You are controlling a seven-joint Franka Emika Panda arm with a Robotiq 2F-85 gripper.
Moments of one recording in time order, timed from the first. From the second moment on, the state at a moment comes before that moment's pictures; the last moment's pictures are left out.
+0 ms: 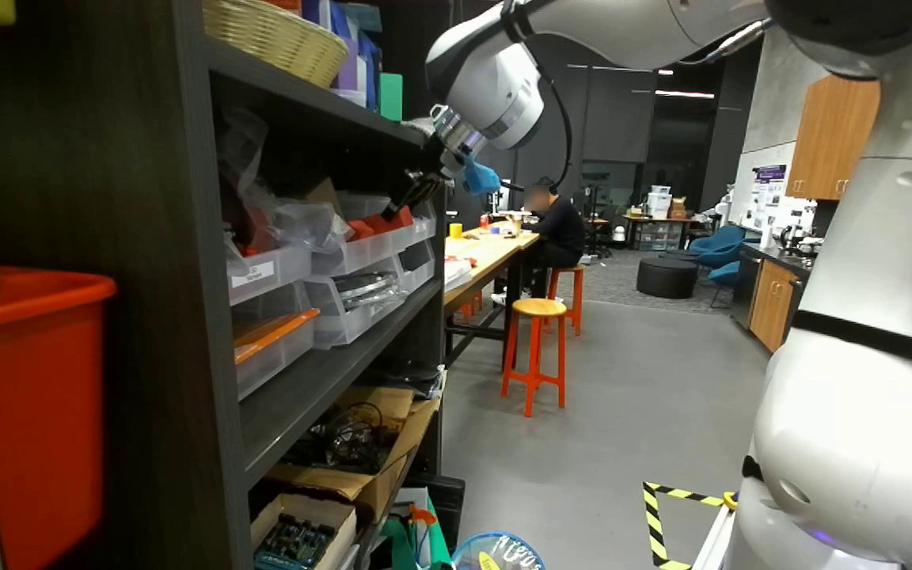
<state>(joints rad) 0.06 -0.13 -0.23 -2.02 0.56 2.43 -0.97</state>
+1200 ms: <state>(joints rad) -0.01 -0.45 -0.27 -2.24 0.64 2.52 -1.10</state>
